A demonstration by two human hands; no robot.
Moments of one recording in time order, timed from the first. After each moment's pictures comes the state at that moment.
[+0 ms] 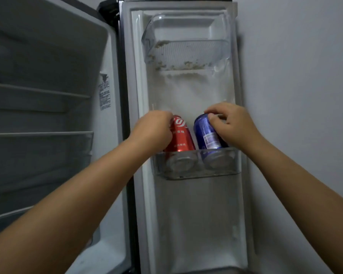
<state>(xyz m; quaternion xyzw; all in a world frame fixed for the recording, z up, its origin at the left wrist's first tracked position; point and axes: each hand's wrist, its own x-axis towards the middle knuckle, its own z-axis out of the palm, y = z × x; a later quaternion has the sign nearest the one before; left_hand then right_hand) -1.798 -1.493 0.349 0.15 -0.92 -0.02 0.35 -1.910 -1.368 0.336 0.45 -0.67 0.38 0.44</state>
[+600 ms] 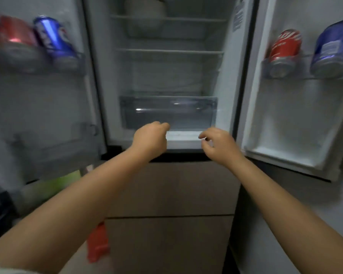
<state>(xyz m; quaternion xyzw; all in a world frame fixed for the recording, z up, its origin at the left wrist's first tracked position) -1.522 -1.429 0.147 0.50 -0.84 0.09 0.20 -1.700 -1.377 0.127 0.71 -0.60 0.35 0.11</state>
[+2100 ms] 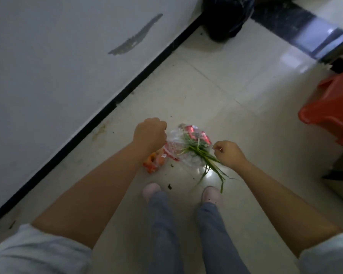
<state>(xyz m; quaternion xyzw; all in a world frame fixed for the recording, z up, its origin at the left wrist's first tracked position) -0.548 -1.345 -0.356 0.82 -0.52 -0.21 -0.12 -0.751 -1.434 -0.416 0.77 -0.48 -0.14 -0.39</state>
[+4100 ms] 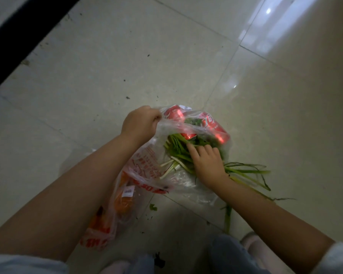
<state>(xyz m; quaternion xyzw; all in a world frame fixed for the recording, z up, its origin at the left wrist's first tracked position) -0.483 -1.444 -0.904 0.74 -0.62 -0.21 0.12 -0.688 -1.429 -0.967 0.92 -0.39 -0.03 0.02</state>
